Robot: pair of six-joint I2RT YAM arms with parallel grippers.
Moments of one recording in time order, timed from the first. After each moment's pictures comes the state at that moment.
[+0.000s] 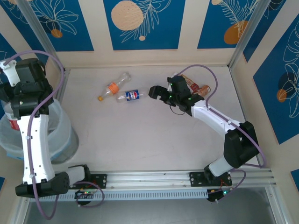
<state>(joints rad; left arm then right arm) 0.16 1.18 1.66 -0.94 -1.11 -0.03 0.52 1.52 1.15 -0.27 -0.17 0.74</state>
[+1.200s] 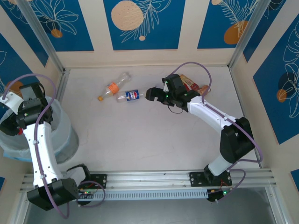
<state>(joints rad) 0.38 1.06 1.31 -1.00 -0.89 -0.41 0.54 1.59 1.25 -0.41 -0.19 0.65</state>
